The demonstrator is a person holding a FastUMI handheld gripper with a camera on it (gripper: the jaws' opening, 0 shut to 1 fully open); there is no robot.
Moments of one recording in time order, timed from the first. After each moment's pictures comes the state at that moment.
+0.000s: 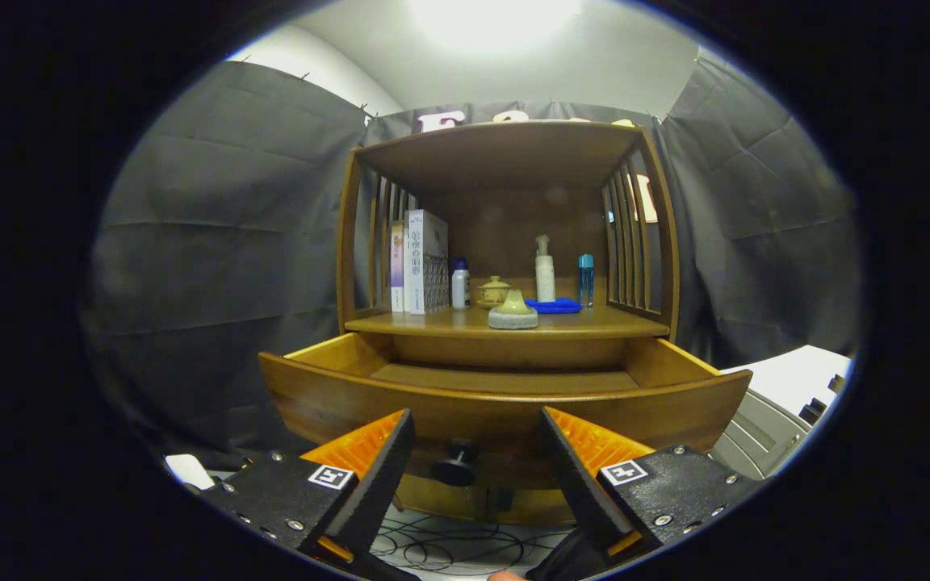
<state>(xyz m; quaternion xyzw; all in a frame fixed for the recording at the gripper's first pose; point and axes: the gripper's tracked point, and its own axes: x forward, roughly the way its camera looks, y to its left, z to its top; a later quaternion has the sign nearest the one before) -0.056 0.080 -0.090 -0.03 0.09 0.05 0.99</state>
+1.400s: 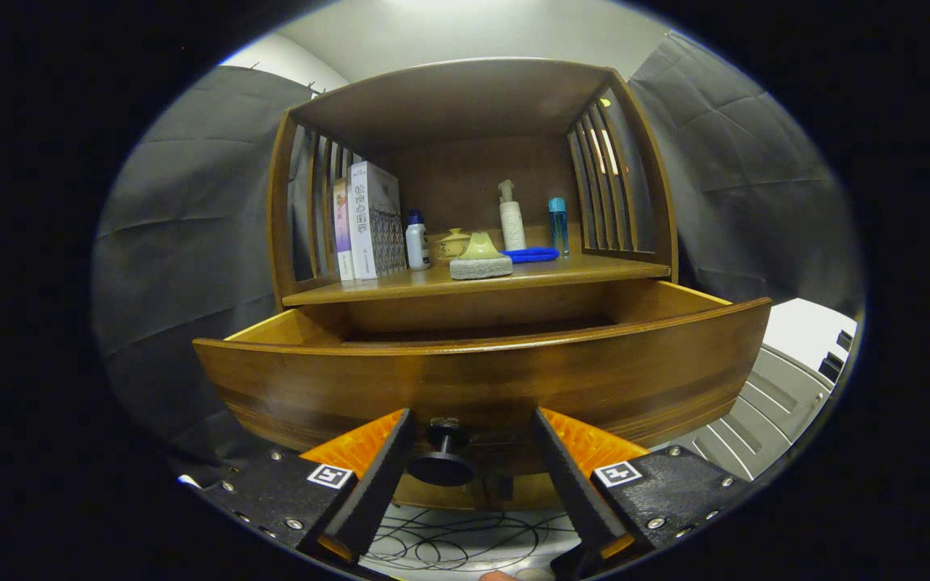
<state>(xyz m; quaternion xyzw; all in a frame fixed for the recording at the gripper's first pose) 0.012 0.070 -0.132 0.01 0.14 -0.03 0.99</state>
